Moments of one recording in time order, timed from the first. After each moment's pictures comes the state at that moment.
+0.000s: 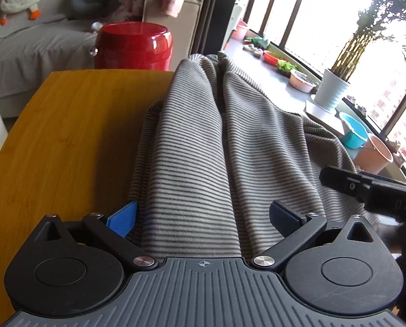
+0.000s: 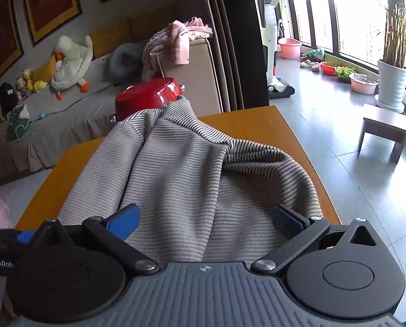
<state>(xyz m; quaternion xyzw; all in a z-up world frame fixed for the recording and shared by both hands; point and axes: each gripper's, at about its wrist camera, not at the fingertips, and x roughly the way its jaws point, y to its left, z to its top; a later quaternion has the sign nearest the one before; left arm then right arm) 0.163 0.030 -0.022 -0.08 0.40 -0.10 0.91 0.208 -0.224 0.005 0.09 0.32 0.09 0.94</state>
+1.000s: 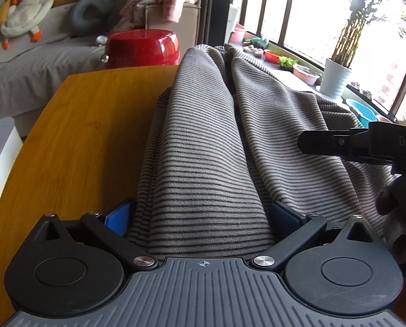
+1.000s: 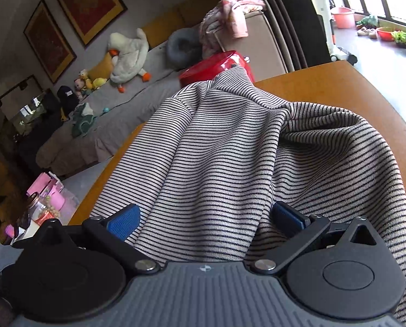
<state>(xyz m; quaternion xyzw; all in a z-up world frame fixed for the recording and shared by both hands) 0.099 0.051 -0.046 -0.02 0.38 -0.09 0.92 0.178 -0.202 -0.032 0.17 0.34 0.25 0.89</state>
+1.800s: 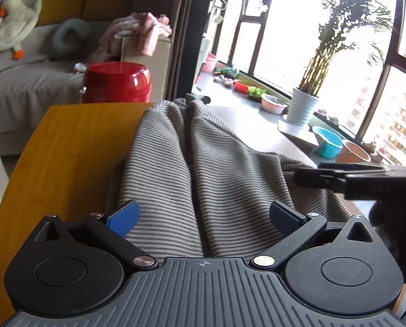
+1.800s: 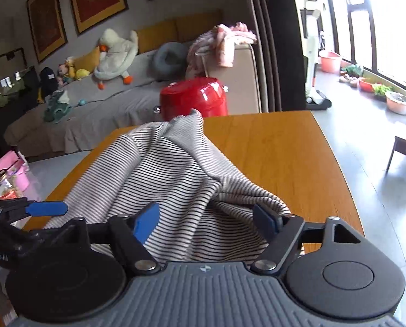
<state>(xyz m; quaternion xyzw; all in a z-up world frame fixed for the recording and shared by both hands) 0.091 0.044 -0.014 -0.04 0.31 -0.16 0.94 0.155 -0.221 0.000 0.06 0.32 0.16 0.93</state>
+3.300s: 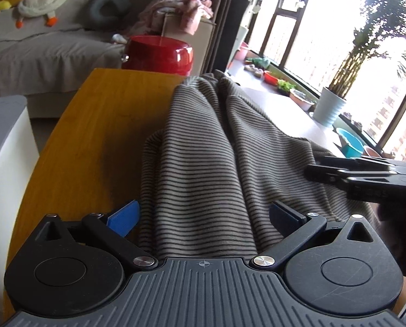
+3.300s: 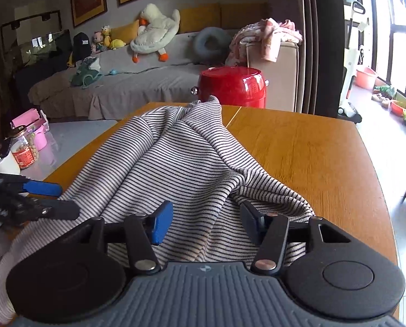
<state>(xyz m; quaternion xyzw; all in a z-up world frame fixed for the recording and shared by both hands) 0.073 0.104 -0.029 -0.10 0.35 -0.09 0.93 0.133 -0.181 0.006 -0.03 0.31 0.25 0.92</state>
